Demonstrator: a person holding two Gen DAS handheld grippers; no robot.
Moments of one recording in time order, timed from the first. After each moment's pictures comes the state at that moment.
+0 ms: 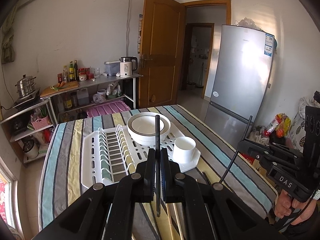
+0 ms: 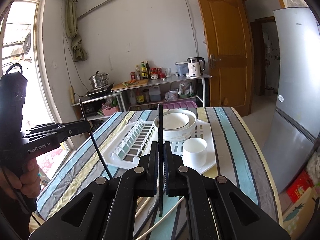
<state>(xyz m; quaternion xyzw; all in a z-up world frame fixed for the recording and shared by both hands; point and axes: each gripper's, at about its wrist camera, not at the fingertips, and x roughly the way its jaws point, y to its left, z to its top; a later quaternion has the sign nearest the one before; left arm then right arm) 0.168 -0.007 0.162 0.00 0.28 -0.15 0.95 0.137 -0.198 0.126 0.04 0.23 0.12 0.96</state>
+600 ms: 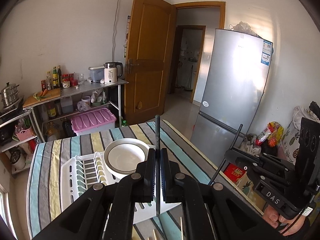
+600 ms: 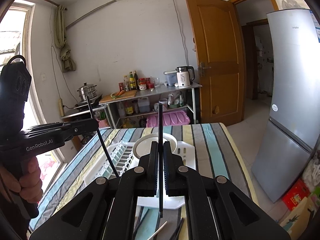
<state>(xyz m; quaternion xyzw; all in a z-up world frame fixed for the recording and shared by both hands) 0.272 -0.061 0.207 -0.01 0.27 -0.19 0.94 0.209 -0.245 0.157 0.05 0.21 0.10 0.97</state>
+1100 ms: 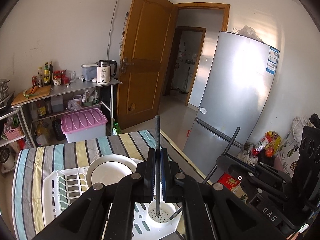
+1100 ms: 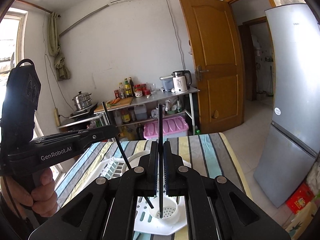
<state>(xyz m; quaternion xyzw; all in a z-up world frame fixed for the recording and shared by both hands) 0.361 -0.088 0.200 -0.04 0.28 -0.21 0.94 0.271 -0.267 0.163 0.07 0.20 0.09 0.97</state>
